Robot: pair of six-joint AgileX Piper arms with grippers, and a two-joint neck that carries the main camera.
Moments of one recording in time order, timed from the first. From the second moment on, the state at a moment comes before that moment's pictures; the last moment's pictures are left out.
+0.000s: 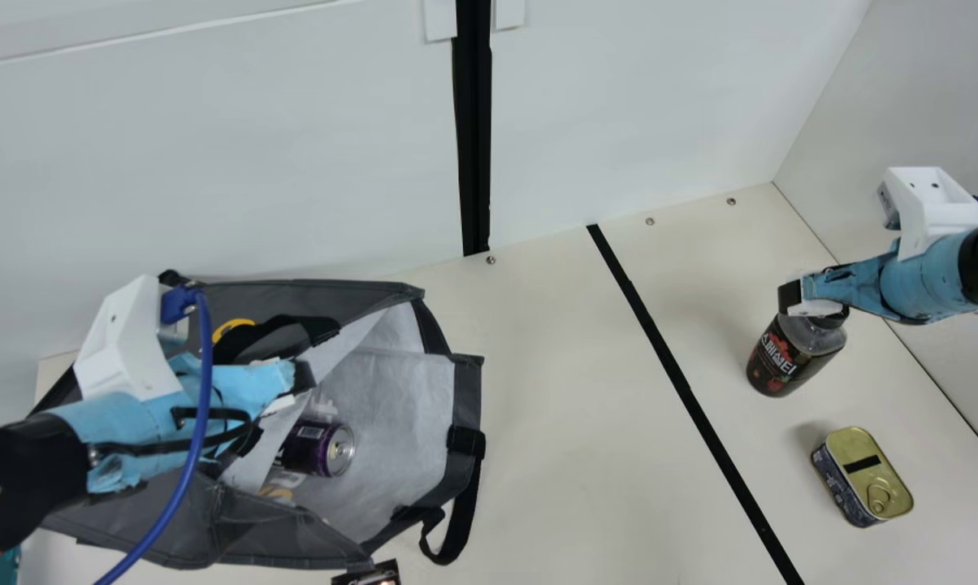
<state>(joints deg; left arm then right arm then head) -26.0 90.8 -83.7 -26.1 48.1 -11.5 -38.9 90.2 -85.9 8.6 63.0 -22.0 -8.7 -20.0</state>
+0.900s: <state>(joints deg) -26.0 90.8 -83.7 -26.1 48.1 -11.5 -37.9 95.4 -85.5 8.3 61.1 -21.8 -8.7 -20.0</state>
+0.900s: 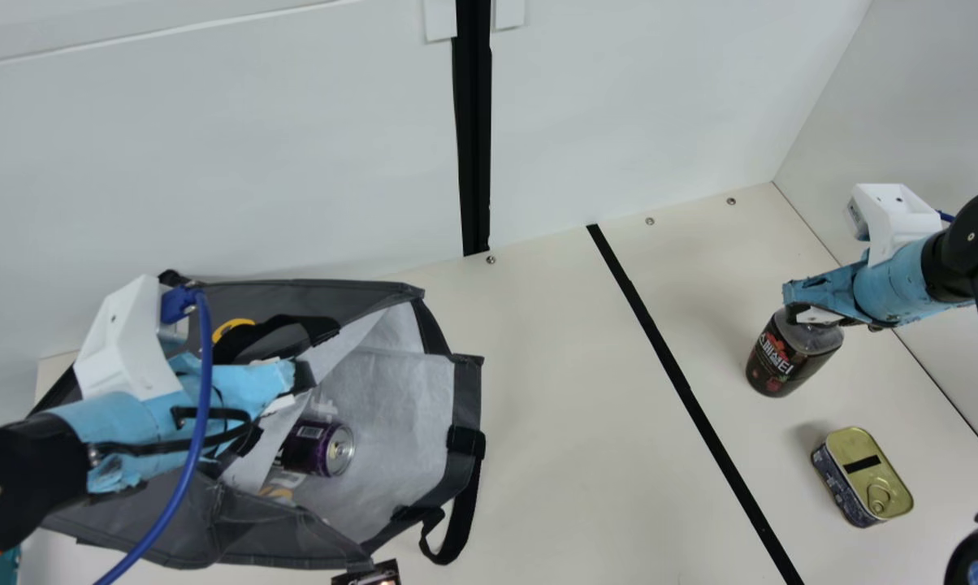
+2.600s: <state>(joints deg) -26.0 90.8 -83.7 -26.1 48.1 -11.5 -35.5 76.8 -81.4 14.9 70.0 -38.0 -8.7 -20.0</state>
